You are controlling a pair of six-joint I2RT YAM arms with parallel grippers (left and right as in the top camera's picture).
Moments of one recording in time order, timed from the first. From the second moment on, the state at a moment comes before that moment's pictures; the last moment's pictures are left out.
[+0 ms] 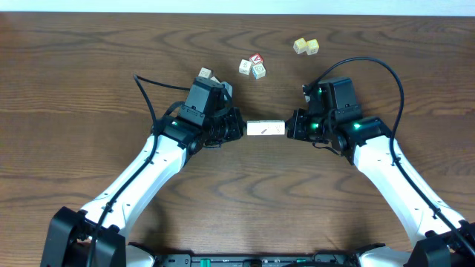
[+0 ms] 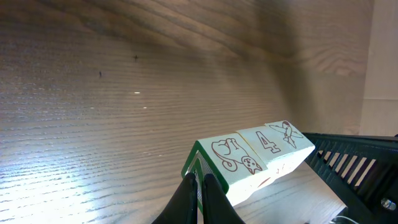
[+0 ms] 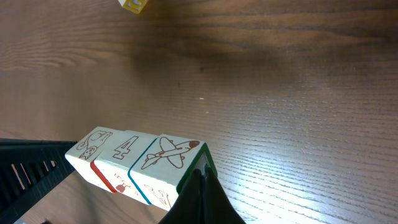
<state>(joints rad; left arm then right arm) -0.46 1.52 1.03 -0.42 0.42 -0.73 0.32 1.47 1.01 -0.53 -0.39 0.52</state>
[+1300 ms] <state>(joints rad) -0.47 1.57 1.03 -0.42 0.42 -0.73 0.32 1.47 1.01 -0.52 -0.39 0.52</state>
